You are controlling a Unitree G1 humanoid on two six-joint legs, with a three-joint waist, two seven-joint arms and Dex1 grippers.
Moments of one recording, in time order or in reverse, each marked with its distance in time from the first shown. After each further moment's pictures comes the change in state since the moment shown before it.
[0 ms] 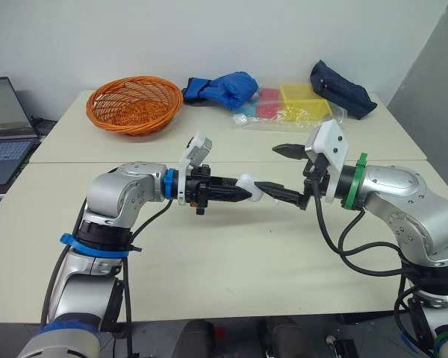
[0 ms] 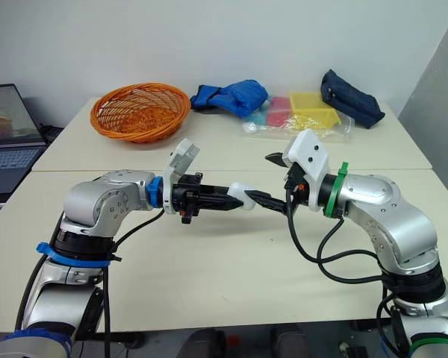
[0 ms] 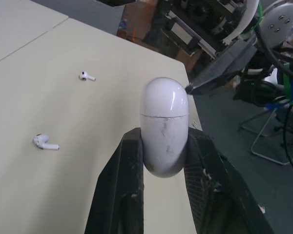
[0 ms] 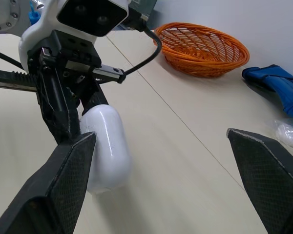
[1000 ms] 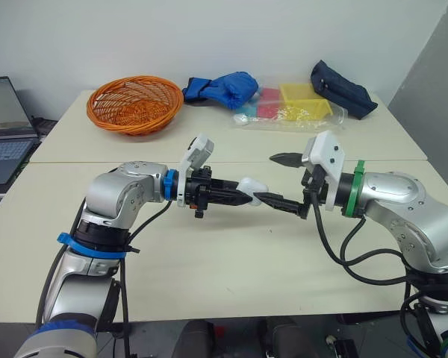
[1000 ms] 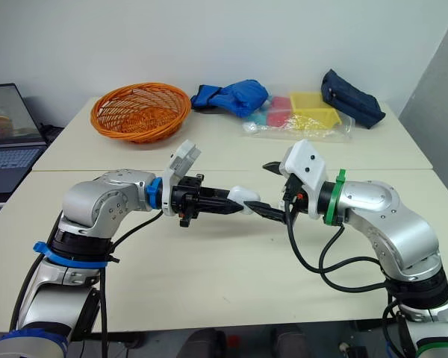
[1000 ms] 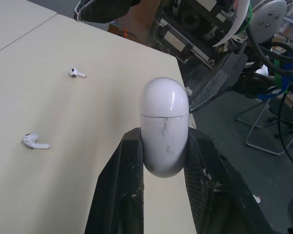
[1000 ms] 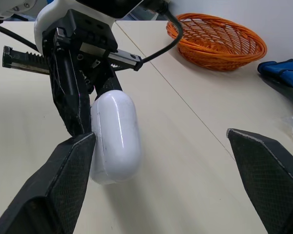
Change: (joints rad) left arm -0.007 0.018 -0.033 -0.011 -0.027 -0.019 -0.017; right arm 0.032 -0.038 0.040 -0.036 0.012 -0.005 0.010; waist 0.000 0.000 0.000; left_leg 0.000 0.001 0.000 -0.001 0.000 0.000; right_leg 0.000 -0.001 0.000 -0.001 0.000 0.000
